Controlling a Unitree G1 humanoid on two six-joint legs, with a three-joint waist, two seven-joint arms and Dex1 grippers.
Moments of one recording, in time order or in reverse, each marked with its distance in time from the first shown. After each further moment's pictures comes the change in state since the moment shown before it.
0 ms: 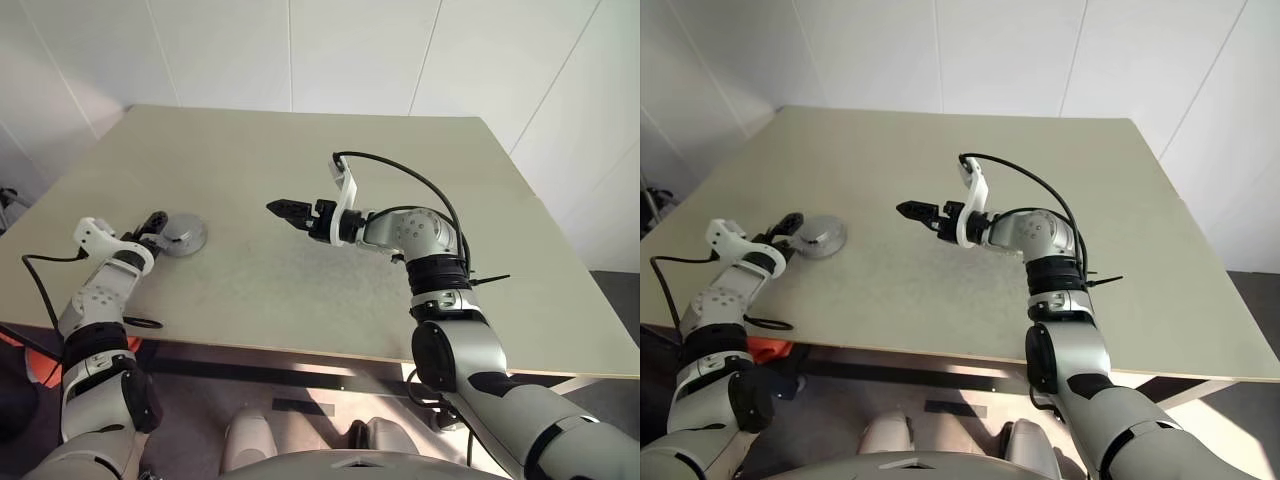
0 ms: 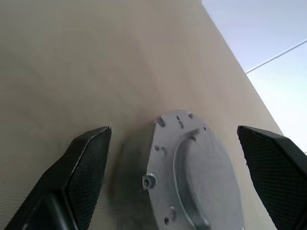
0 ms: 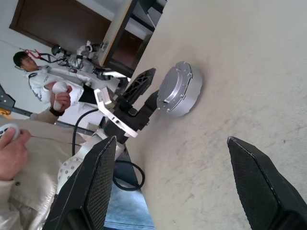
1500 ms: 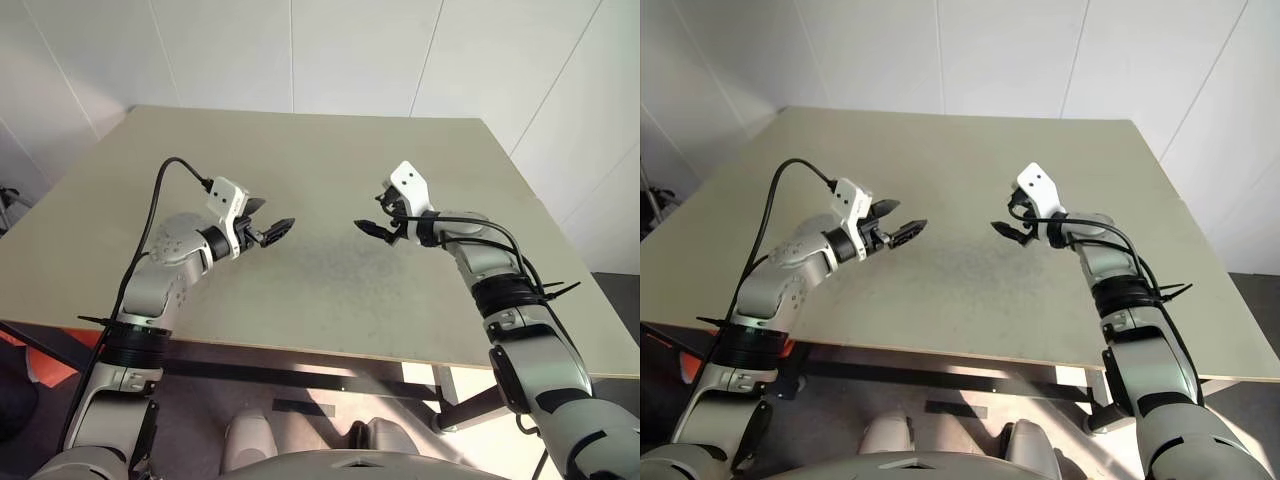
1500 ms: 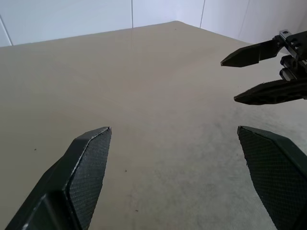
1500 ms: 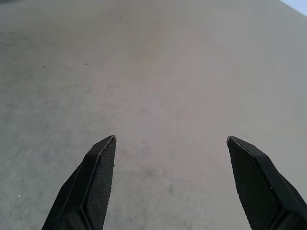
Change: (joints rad) left arm 0.066 0.022 -0.702 -0.555 0.379 -0.063 -0.498; right arm 0.188 -0.444 0.341 0.064 -0.655 -0.974 0.435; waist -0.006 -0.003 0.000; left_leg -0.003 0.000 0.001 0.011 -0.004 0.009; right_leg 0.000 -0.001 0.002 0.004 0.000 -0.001
